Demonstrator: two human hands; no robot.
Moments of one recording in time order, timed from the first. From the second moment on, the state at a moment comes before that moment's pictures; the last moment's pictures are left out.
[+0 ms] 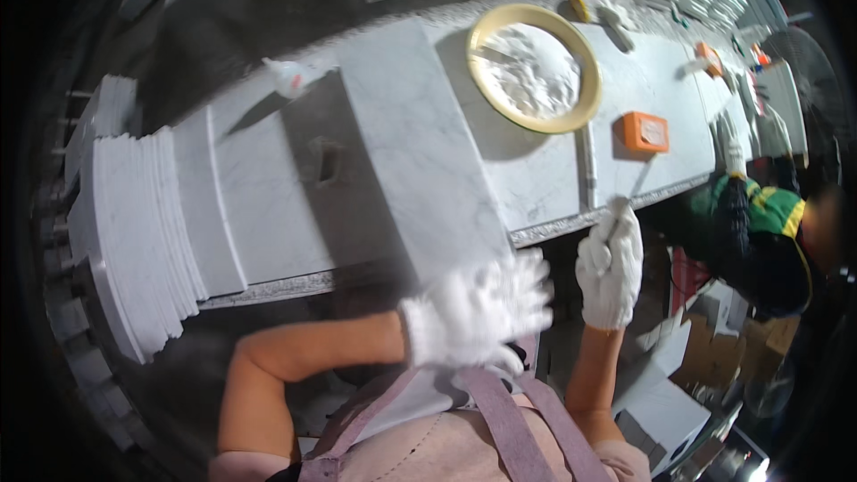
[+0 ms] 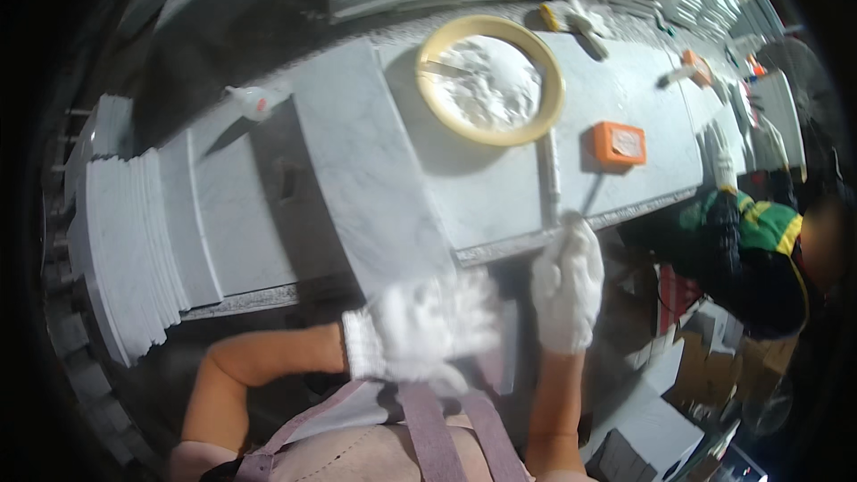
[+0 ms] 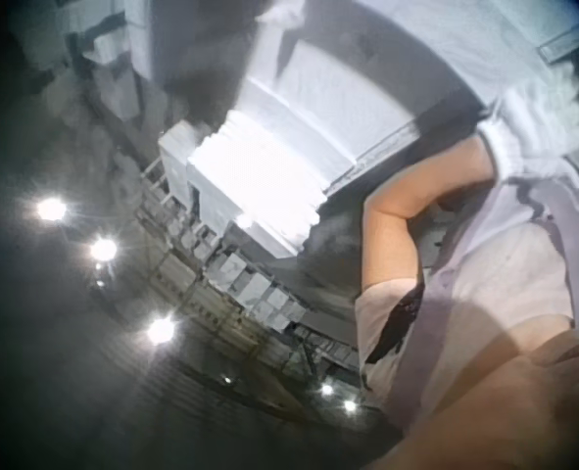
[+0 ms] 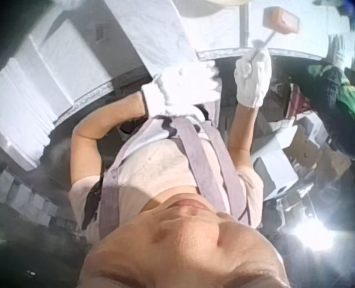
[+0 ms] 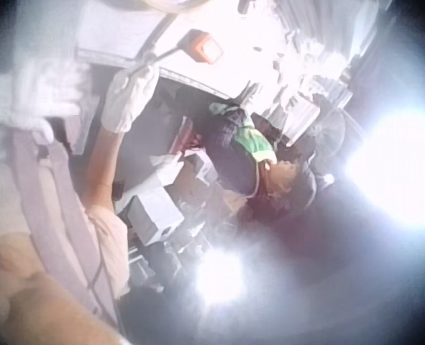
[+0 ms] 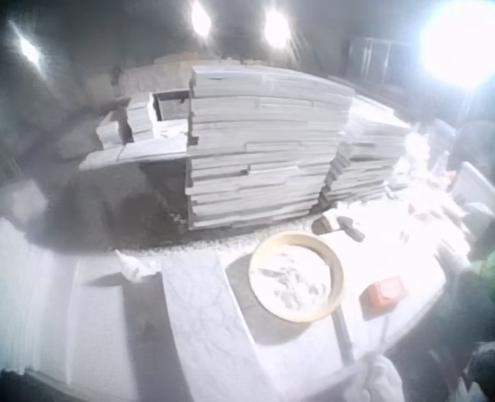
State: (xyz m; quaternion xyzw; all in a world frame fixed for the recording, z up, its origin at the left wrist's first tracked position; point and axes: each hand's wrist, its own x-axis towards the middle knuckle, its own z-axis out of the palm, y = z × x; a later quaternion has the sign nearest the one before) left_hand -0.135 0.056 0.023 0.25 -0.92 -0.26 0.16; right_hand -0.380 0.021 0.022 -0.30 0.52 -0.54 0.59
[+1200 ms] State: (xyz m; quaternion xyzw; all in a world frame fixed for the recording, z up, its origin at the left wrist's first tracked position) left_hand -0.229 -0.037 0.027 0.35 -0.37 -0.84 0.20; right_hand -0.369 0.046 0.029 -0.25 0.62 -0.57 0.49
